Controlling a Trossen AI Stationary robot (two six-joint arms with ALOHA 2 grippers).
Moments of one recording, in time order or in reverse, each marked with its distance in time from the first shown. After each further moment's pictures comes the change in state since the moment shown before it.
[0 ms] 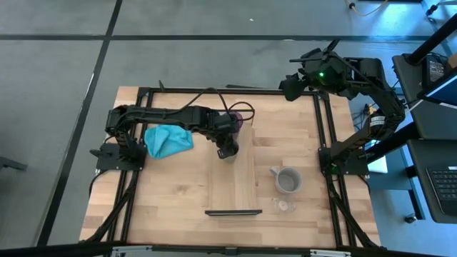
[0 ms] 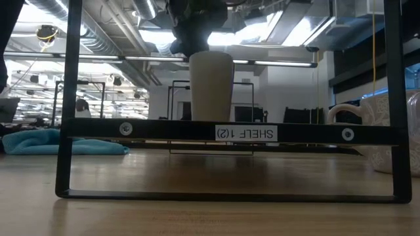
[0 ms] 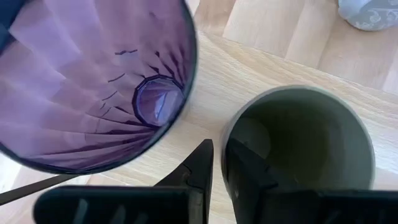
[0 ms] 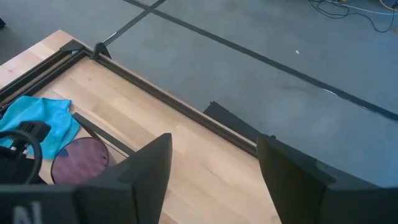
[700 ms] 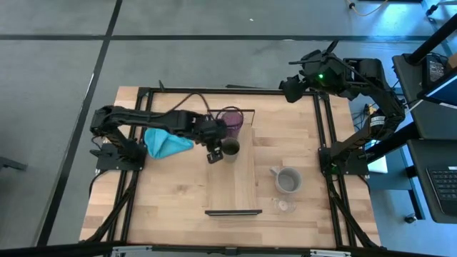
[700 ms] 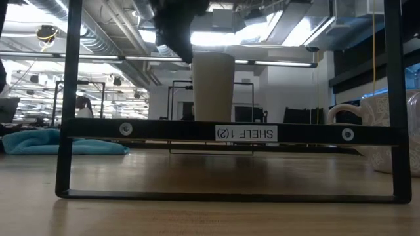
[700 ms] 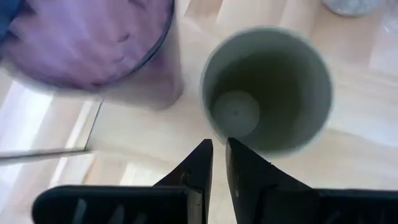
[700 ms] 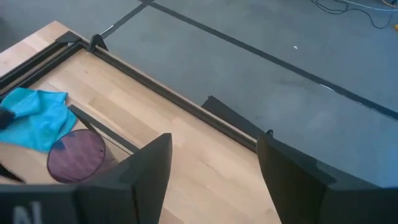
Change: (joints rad) left arm -0.058 -0.161 -0.174 0.051 -0.044 -0.016; right arm 0.012 0.000 0.000 -0.032 -0.002 0.011
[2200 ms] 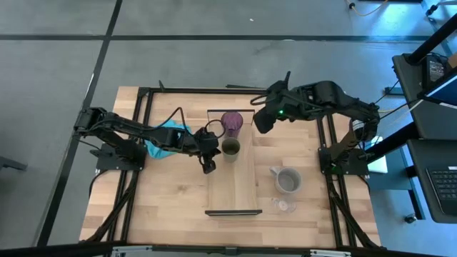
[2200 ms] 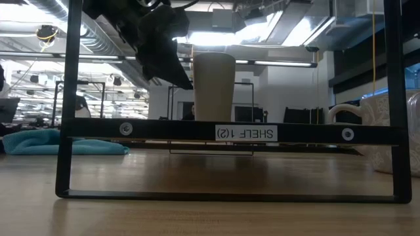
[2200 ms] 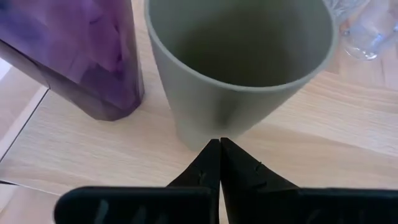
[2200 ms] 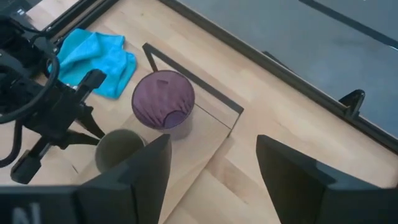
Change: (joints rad) left arm -0.069 -0.172 -0.564 0.702 -0.006 -0.012; right arm 0.230 0.192 0.000 0.002 -0.098 0.254
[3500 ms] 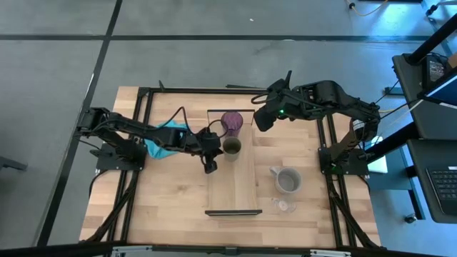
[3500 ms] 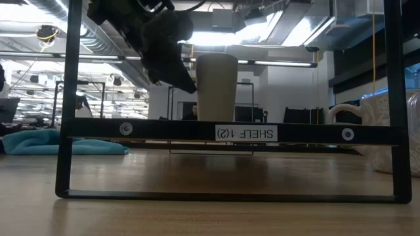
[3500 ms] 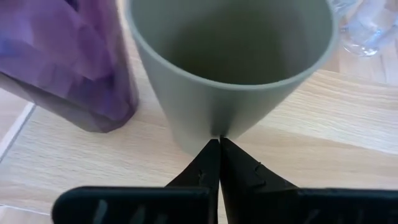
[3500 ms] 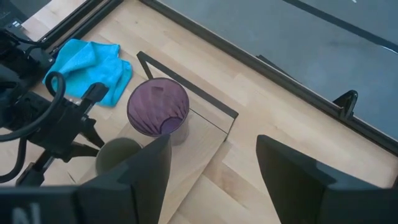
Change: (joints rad) left arm 0.018 0.035 -0.001 0.049 0.025 0.056; right arm 0.000 -0.004 0.000 0.000 0.027 0.021
